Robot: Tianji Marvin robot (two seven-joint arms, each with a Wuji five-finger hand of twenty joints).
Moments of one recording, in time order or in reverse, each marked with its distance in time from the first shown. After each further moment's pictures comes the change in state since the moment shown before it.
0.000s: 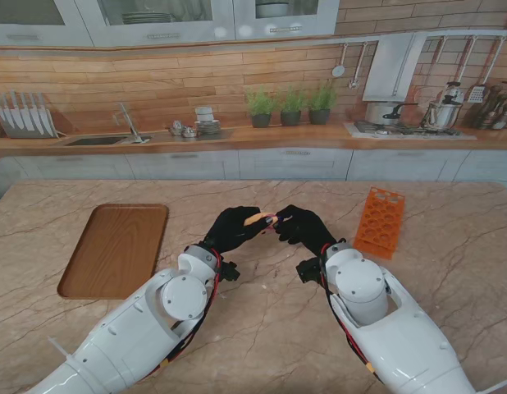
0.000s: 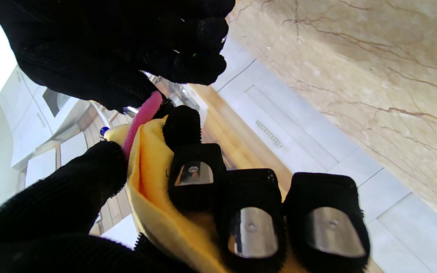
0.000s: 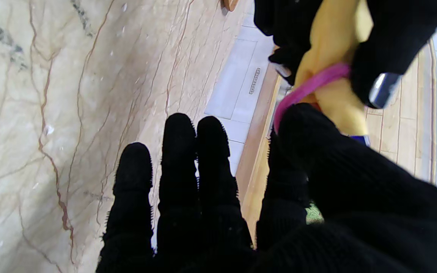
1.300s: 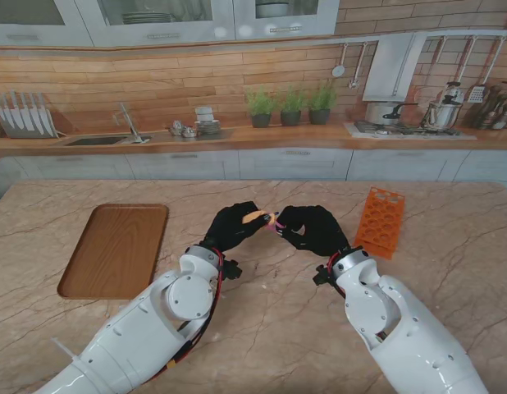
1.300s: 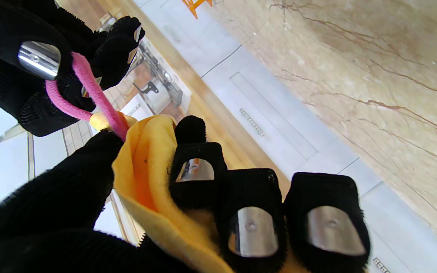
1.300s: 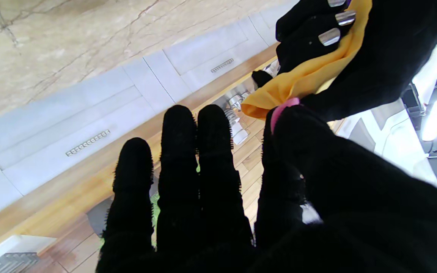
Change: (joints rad) left arm 0.004 -0.027 -0.004 0.009 -0.024 0.075 0.057; right arm -0.032 0.065 0.003 0.049 -0.708 -0.460 -0.202; left_hand 0.072 -0.054 -0.023 -0.101 -0.157 0.060 -0.072 -0.058 -0.002 0.008 -0.017 0.001 0.000 0.003 0.000 0.000 0.000 0.000 0.000 -0.015; right_hand 0.010 -0.002 0.046 -0.017 0.020 0.068 -0.022 0.042 0.142 -0.023 0.051 -0.017 0.077 -0.003 0.053 0.002 0.044 0.002 0.058 -0.016
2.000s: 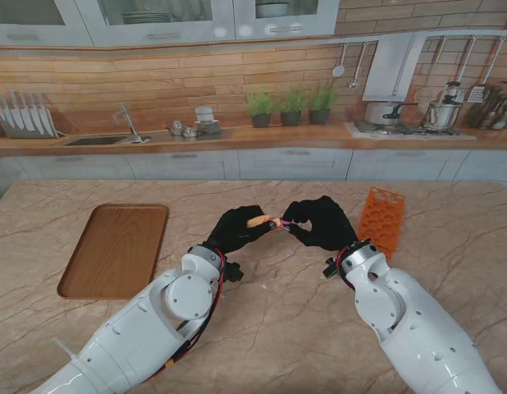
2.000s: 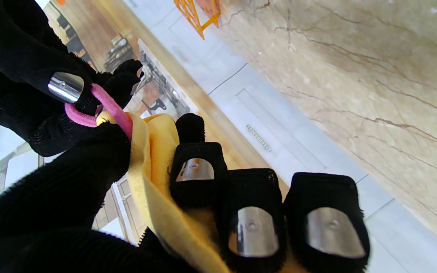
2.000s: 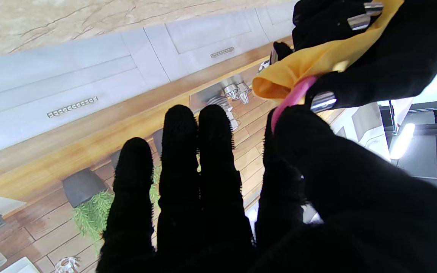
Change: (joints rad) left arm -0.007 0.011 0.012 -0.007 0.000 -0.017 -0.059; right arm 0.035 0.017 0.024 0.057 -0.143 -0.103 -0.078; left_hand 0.010 -0.075 0.045 -0.001 0.034 -0.012 0.010 -0.011 0.000 0.001 -0.004 0.001 0.000 0.001 0.000 0.000 0.000 0.000 0.000 0.021; right_hand 0.000 0.000 0.000 -0.010 0.000 -0.009 0.000 0.006 0.000 -0.007 0.010 0.000 0.003 -0.007 0.000 0.000 0.001 0.000 0.004 -0.020
